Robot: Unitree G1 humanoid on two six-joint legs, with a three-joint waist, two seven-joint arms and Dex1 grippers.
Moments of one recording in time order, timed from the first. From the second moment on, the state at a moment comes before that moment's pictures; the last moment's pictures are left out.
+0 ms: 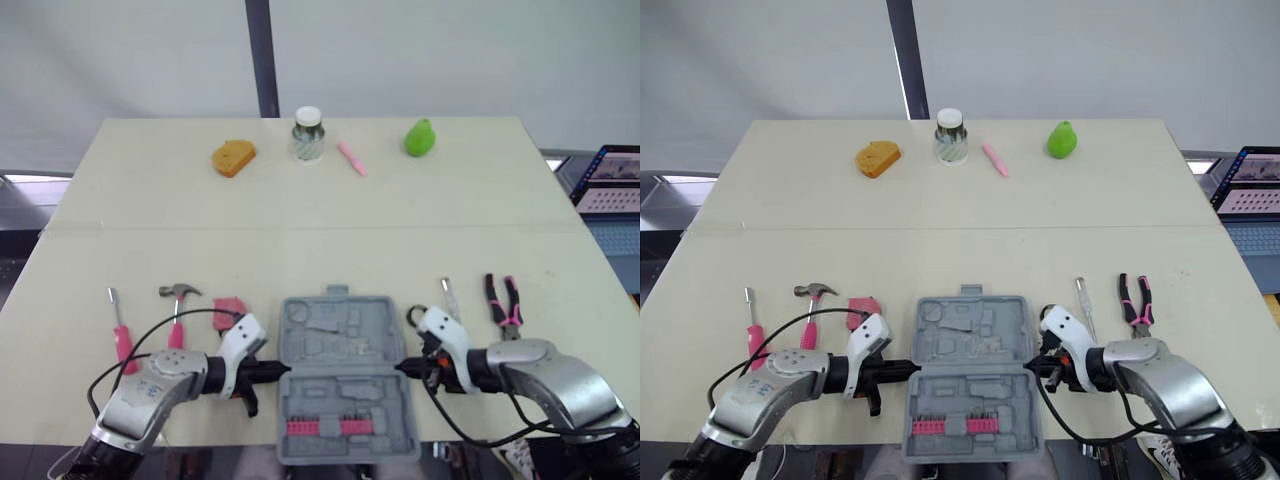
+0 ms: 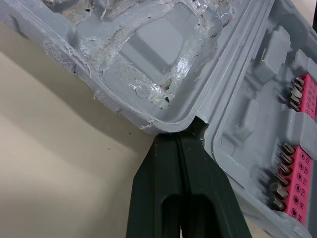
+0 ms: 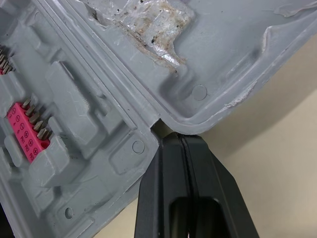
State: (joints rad) left arm -0.02 0.61 -0.17 -0.31 -0.34 0.80 -0.80; right arm -0.09 -0.76 0.16 -0.41 0.39 1.01 0.86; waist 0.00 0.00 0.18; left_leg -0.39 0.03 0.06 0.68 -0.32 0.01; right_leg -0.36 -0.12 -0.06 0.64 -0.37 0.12
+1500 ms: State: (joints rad) left arm 0.04 0.65 -0.10 -0.34 -0.40 0.82 -0.77; right arm -0.06 -0.82 0.15 -0.43 0.42 1.00 0.85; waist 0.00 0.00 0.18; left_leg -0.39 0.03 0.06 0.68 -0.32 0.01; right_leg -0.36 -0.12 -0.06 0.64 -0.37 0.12
